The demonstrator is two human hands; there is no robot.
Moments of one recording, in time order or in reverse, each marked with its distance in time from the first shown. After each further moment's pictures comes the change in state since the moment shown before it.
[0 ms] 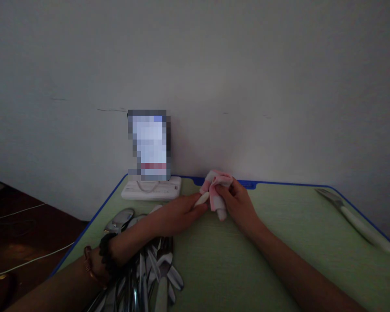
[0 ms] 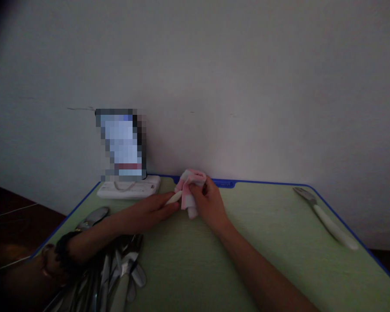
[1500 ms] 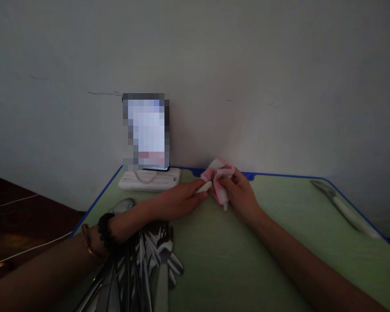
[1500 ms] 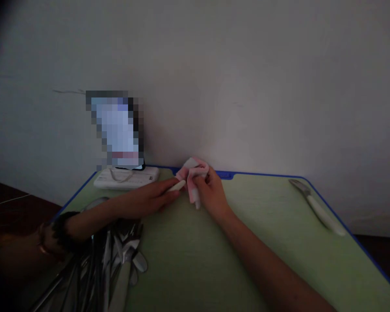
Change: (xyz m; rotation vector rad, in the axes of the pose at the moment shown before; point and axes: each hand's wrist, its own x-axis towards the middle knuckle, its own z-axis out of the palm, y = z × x) left_hand 0.002 0.007 -0.010 0.029 -0.051 -0.040; right_hand 0.002 0.001 -0.001 0.086 0.012 0.090
